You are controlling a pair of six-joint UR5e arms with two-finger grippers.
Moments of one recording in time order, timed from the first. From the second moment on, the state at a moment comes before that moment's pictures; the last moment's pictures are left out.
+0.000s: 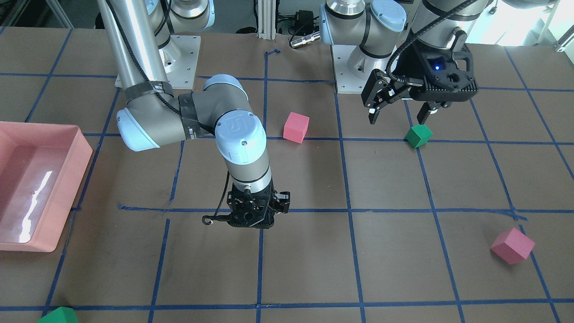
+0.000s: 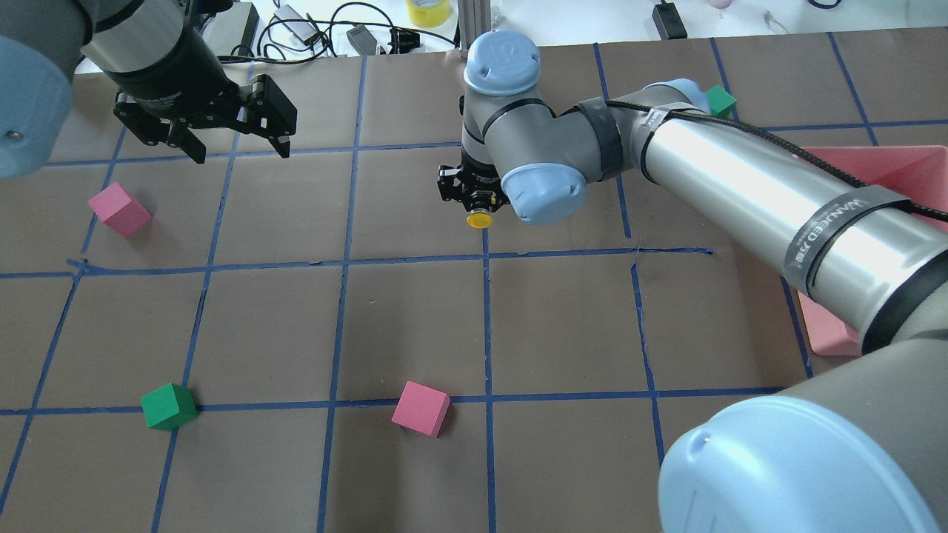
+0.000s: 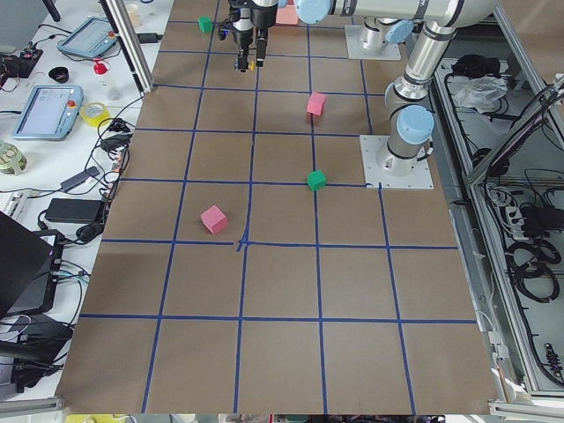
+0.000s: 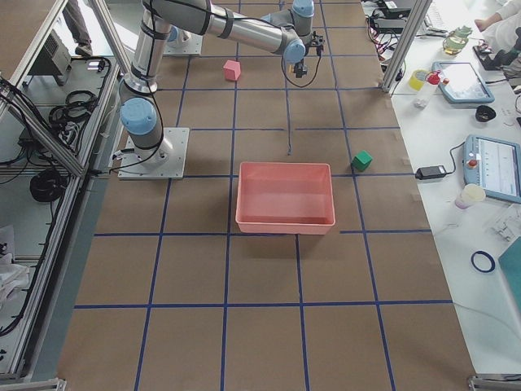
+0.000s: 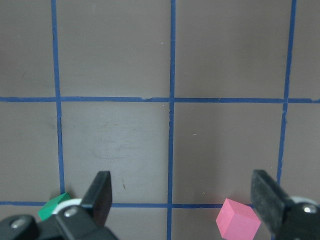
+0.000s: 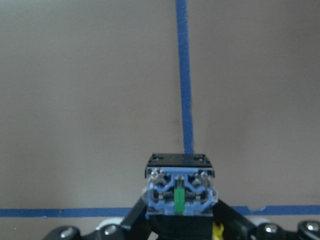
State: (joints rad) left arm -1.57 -1.56 -1.55 -1.49 1.57 -0.02; right arm 1.92 -1.02 1.53 -2.19 -1.49 0.41
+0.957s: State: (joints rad) left arm -1.57 -1.56 -1.56 -1.49 1.58 -0.02; right arm 1.95 -0.97 1.63 -2.31 -1.48 0.41
